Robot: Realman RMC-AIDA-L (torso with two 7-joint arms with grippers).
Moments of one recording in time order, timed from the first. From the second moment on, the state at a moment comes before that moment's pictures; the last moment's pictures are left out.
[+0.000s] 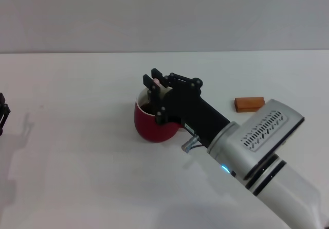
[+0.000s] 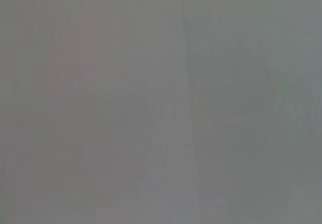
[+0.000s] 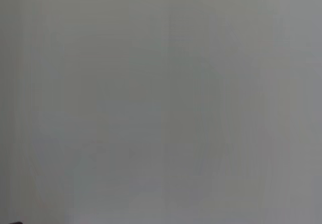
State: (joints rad) left arm -0.25 -2.07 -0.81 -0.19 2.12 1.26 0.02; right arm 0.56 2.09 0.41 0.68 -2.22 -0.96 -0.15
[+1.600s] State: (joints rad) left arm -0.25 -2.07 -0.81 -0.19 2.13 1.27 0.02; right arm 0.61 2.09 0.44 0.61 -2.22 -0.94 -0.15
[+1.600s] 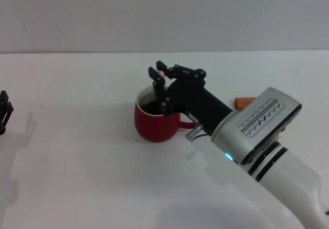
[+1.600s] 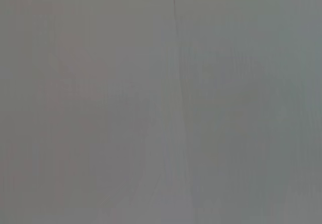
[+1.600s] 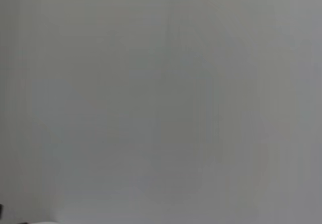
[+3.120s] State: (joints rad) left arm -0.25 -2.07 -0.79 -0.21 2.13 1.27 0.02; right arm 0.56 2.09 0.43 0.62 -2.22 -1.03 -0.16
